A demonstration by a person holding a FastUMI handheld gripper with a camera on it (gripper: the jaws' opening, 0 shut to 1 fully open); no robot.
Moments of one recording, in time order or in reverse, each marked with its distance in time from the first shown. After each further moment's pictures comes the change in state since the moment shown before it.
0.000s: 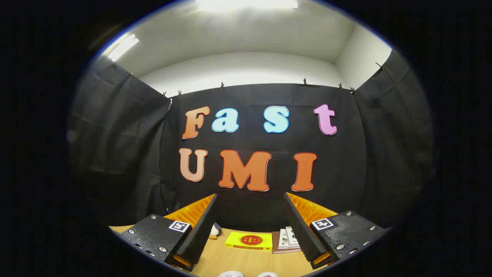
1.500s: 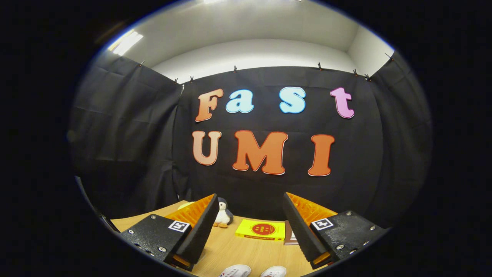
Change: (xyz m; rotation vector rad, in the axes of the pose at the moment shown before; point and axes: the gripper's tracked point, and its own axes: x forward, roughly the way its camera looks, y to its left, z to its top) arm 0.010 0.044 -0.069 0.014 0.133 0.137
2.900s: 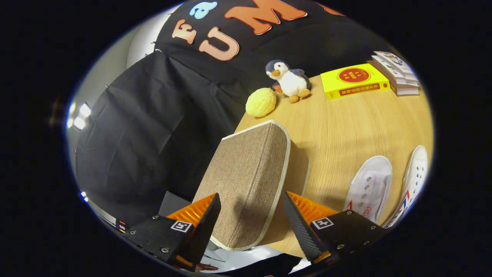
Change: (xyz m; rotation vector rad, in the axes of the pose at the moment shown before) arm -0.046 0.195 -0.287 0.699 0.907 0.529
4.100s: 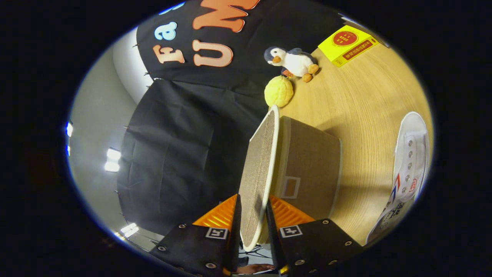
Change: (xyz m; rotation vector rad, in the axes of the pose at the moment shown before) arm -0.004 0.042 0.014 0.305 0.019 0.261
